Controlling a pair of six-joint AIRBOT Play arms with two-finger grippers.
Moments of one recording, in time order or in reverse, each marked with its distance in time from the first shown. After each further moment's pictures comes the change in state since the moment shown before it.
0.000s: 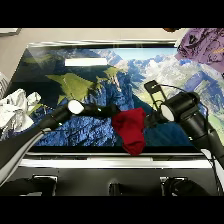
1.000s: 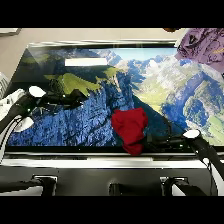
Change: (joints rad) left arm 0.401 0.008 0.000 0.012 -0.229 0.029; right arm -0.602 0.001 -0.738 1.184 -0.283 -0.622
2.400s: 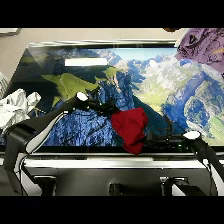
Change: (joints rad) left arm -0.299 -0.481 0.304 -0.202 0.010 0.106; right arm -0.003 0.000 -0.018 0.081 -0.043 -0.059
